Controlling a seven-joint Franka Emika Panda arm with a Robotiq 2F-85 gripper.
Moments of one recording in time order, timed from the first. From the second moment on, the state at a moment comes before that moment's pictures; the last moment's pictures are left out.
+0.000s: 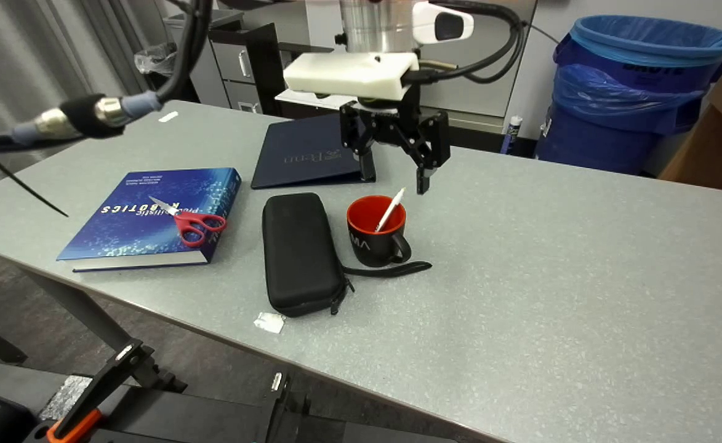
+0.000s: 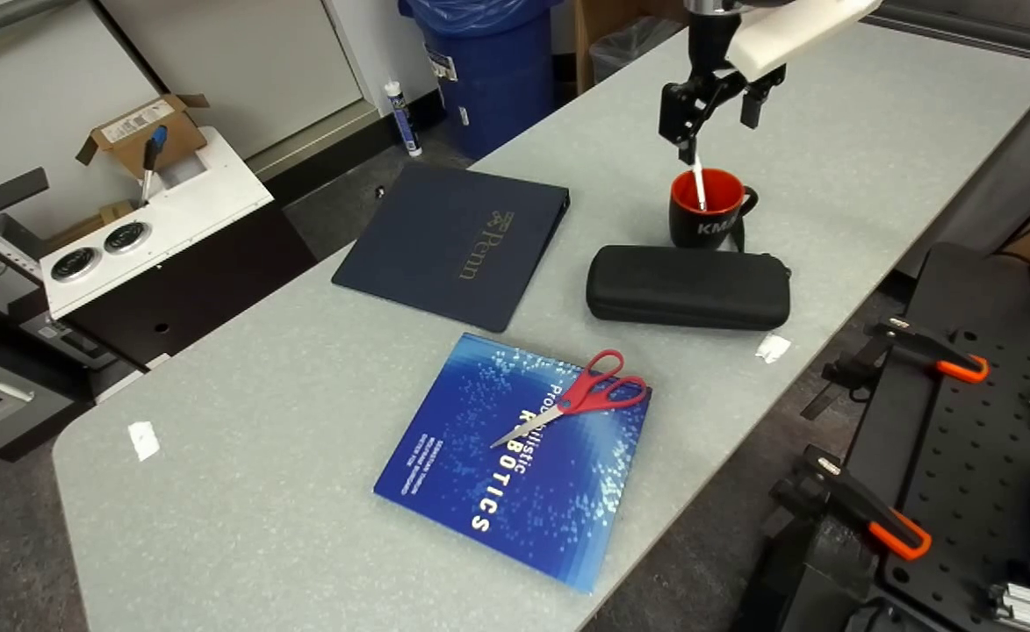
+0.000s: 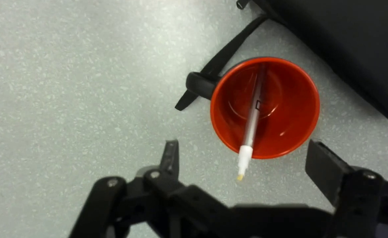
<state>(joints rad) -0.17 0.19 -0.19 -2.34 -0.17 2.49 0.23</state>
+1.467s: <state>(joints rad) -0.14 0.32 -0.21 -2.21 -0.10 2.47 0.33</state>
